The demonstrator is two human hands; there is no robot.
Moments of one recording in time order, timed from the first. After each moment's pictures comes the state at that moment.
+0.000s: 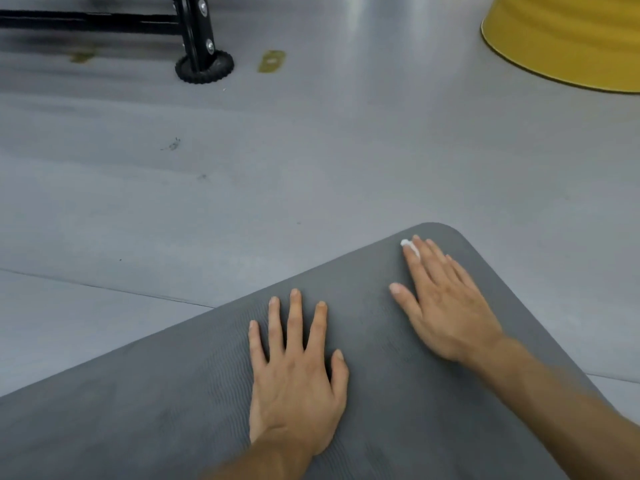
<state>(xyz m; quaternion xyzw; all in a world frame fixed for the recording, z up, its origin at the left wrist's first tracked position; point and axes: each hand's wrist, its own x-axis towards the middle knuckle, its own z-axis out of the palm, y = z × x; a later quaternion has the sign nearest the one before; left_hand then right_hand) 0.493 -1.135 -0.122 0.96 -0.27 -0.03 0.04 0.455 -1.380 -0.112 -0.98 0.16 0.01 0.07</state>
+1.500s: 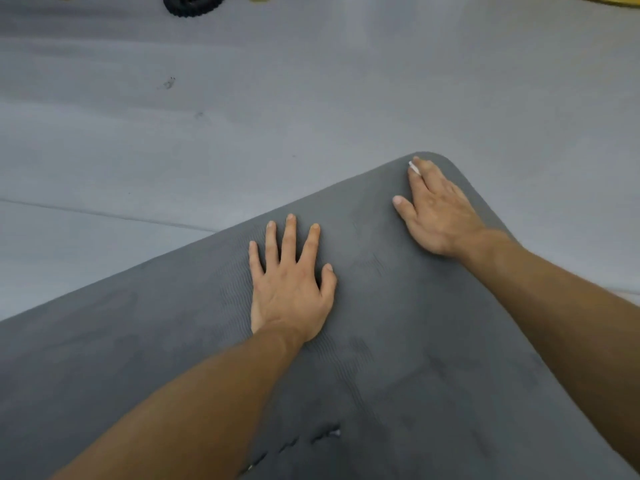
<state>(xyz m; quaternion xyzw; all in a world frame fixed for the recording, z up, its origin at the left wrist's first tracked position) 0.490 -1.135 -0.107 0.96 -0.26 -0.08 0.03 0.465 -1.402 -0.105 -0.97 0.18 0.07 0.13</state>
